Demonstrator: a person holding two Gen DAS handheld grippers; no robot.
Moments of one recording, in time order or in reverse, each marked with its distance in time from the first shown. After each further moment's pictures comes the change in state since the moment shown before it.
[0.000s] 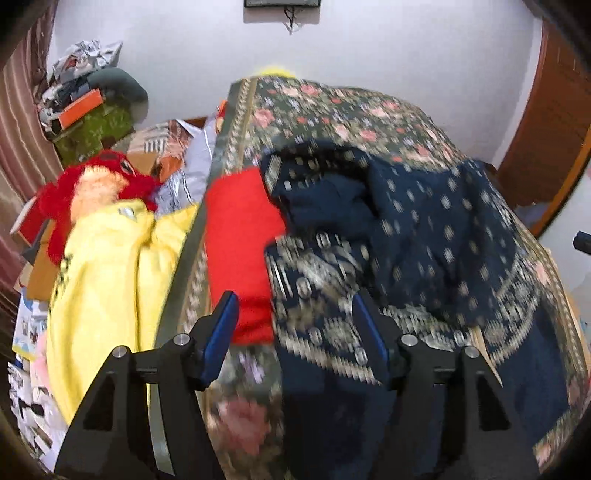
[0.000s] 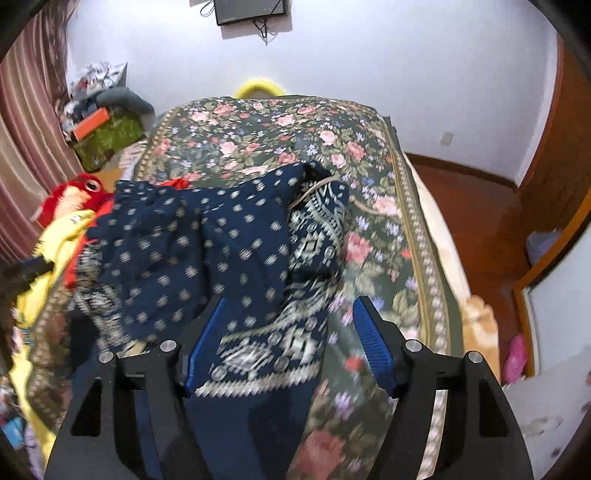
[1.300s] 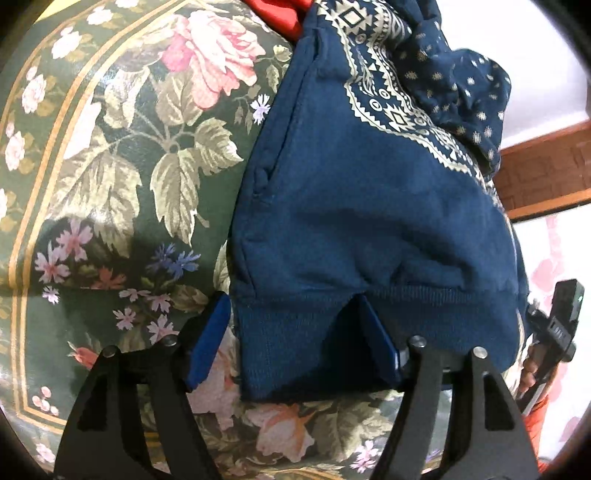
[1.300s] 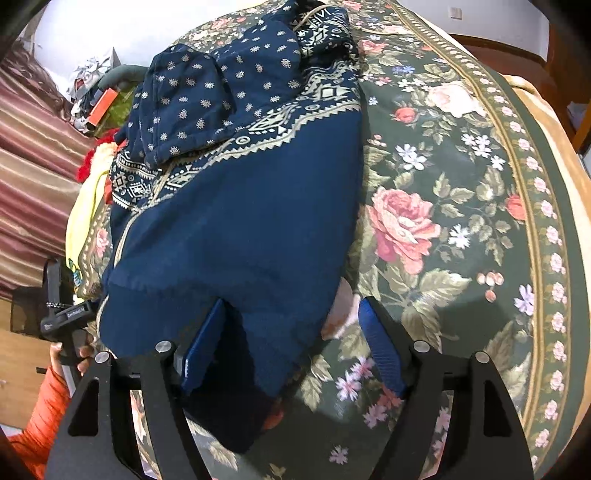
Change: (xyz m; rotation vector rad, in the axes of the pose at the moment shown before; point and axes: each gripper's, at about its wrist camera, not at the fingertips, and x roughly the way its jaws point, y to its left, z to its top) left arm 0.045 0.020 -0.195 -0.427 0.392 -0.370; right arm 0.029 0.002 -0.150 0.212 0.288 0.248
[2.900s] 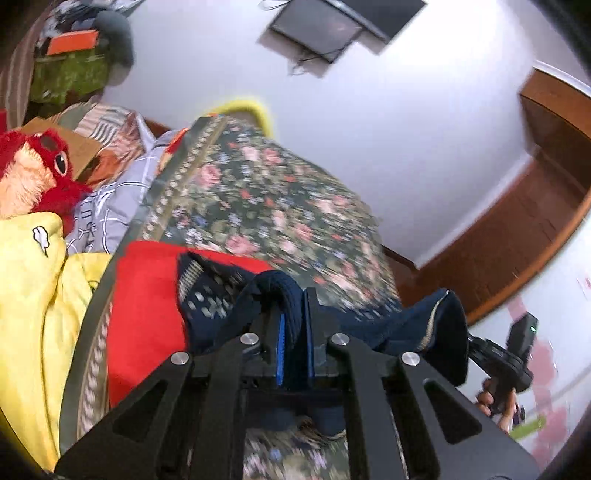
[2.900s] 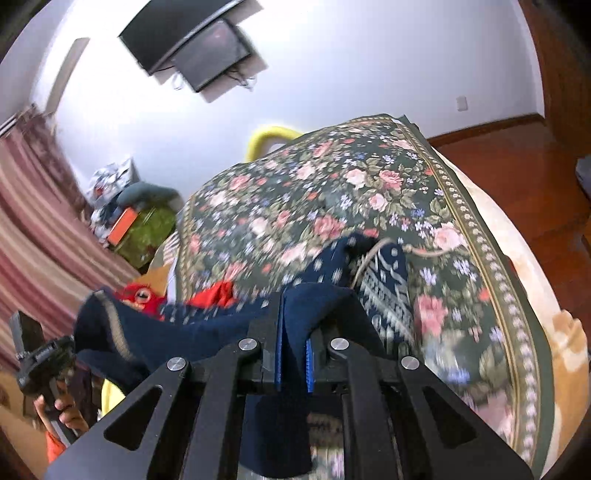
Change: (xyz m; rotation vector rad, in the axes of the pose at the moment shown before) left arm -0.120 -0.155 0.283 0.147 -0.501 -0.094; right arm -0.038 0.016 0.262 0.064 -0.421 0.067
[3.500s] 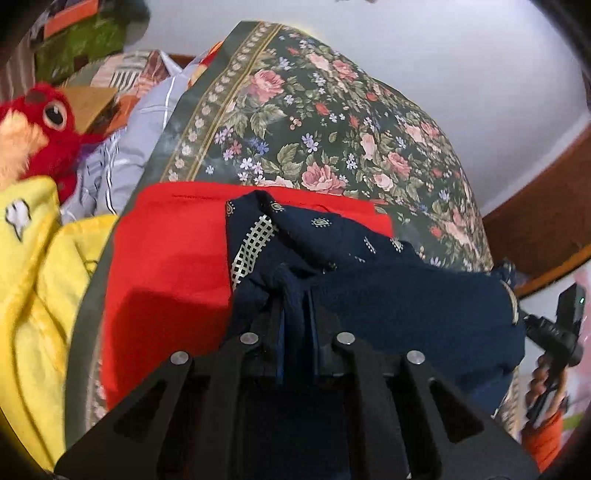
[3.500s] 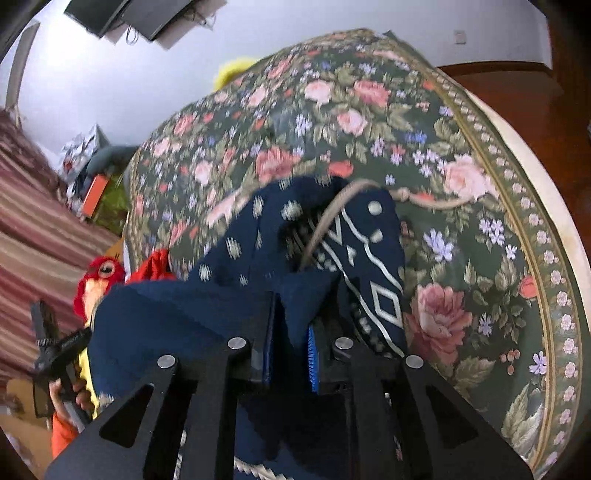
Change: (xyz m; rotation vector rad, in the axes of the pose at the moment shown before) left arm 0.121 0.063 -0.026 0.078 0.242 0.213; right arm 0.089 -0.069 -0.017 0.026 0.279 0.010
